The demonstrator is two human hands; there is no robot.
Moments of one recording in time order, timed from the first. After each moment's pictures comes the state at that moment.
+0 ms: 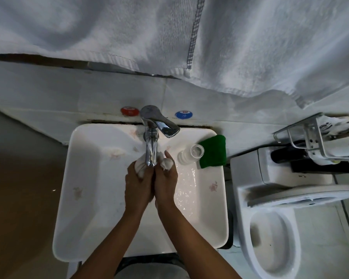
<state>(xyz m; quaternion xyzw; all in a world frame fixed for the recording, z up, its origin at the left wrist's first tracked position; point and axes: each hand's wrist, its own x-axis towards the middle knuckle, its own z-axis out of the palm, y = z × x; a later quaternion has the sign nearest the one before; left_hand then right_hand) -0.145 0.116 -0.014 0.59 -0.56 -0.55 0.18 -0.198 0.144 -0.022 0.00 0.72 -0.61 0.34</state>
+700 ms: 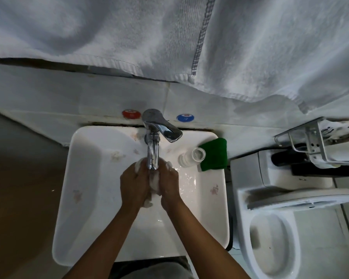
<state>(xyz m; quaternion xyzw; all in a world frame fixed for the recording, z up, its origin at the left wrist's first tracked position) -0.150 0.099 -0.007 0.60 -0.56 -0.53 0.22 -0.221 0.140 -0.014 -0.02 0.71 -0.53 0.45</state>
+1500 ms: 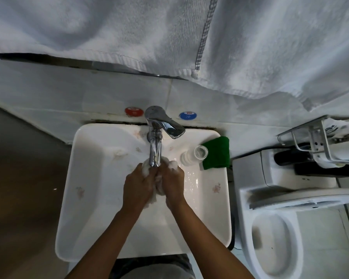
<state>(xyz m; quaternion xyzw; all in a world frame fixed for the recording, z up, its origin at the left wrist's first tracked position) -0.139 0.104 -0.005 0.55 -0.66 -0.50 0.12 -0.221 0.148 -0.014 -0.04 0.74 -0.52 0.43</state>
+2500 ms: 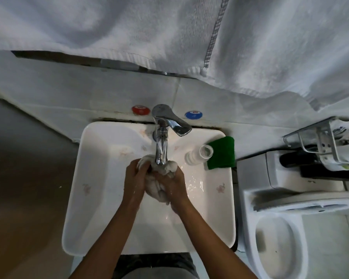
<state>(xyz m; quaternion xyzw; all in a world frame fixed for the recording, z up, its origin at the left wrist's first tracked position) -0.131 0.092 -0.006 0.53 -0.50 -0.64 0.25 -0.205 0.157 -0.016 -0.10 0.56 -0.65 0.51</state>
